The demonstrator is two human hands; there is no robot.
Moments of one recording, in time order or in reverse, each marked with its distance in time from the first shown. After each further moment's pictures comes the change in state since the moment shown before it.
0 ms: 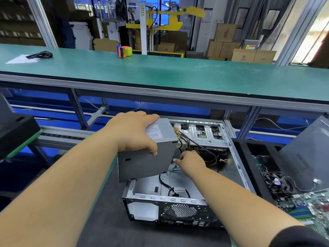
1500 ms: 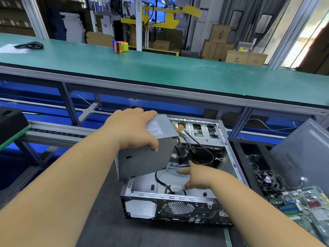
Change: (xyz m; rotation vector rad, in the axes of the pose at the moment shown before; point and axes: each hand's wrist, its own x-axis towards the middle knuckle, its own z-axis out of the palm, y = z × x) left_hand 0.001 -0.002 0.002 -0.050 0.027 -0.032; right_hand -0.048 0.029 -0.028 -0.271 -0.454 -0.118
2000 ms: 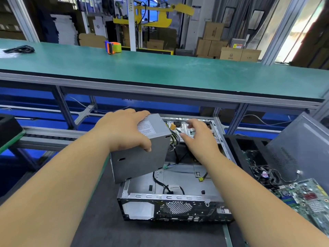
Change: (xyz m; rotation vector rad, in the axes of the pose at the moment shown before) left_hand -0.001 -0.004 -0.002 -0.011 -0.017 -0.026; right_hand -0.011 -0.011 -0.054 0.529 0.988 -0.171
